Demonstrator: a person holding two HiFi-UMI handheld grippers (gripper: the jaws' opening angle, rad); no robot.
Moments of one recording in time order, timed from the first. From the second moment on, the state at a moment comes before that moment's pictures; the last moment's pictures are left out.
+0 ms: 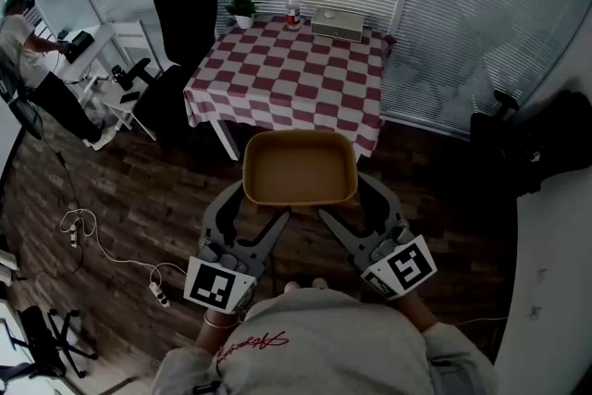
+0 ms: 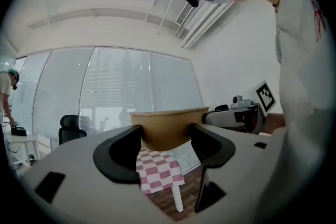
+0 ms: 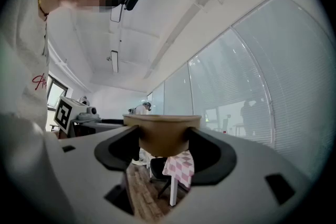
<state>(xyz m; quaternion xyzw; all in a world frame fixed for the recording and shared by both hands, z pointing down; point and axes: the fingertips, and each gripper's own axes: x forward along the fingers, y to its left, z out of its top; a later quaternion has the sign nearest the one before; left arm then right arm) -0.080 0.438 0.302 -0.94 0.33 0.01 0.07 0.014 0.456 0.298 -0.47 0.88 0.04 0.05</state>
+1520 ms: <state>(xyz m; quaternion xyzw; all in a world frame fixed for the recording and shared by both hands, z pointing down) -0.111 0.427 0.319 -0.95 0.31 0.00 0.08 -0.018 0.448 0.316 -0.49 0.87 0.05 0.04</state>
